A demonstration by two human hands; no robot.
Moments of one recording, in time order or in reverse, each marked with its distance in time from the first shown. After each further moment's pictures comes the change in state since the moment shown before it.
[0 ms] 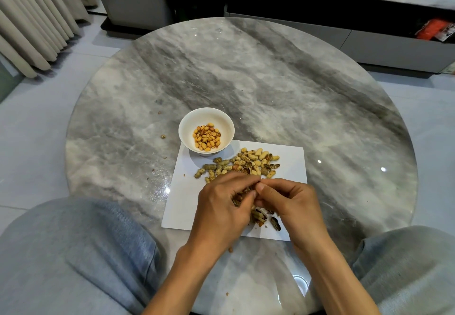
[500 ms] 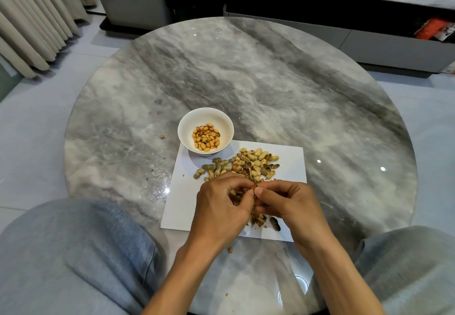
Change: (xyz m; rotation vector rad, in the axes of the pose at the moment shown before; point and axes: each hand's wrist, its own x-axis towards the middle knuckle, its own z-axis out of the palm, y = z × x) left_hand 0.002 0.006 -0.002 -0.094 -0.035 -0.221; right_hand 0.006 -0.001 -0.006 -0.047 -0.064 0.088
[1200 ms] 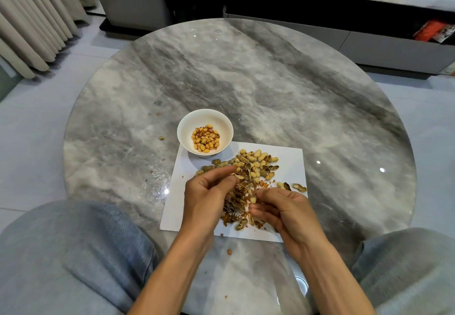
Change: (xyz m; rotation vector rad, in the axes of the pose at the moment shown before) left_hand 0.014 0.000 -0.007 -0.512 0.078 -0.526; right_hand 0.003 0.008 0.007 0.276 0.108 0.235
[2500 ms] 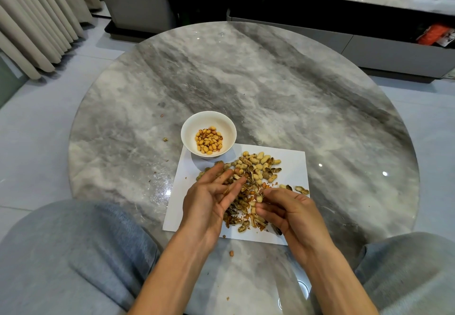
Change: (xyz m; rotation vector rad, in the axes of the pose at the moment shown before) left_hand 0.005 0.004 -0.004 -0.618 -0.034 -0.273; right_hand -0.001 -0.001 -0.003 0.087 0.029 -0.014
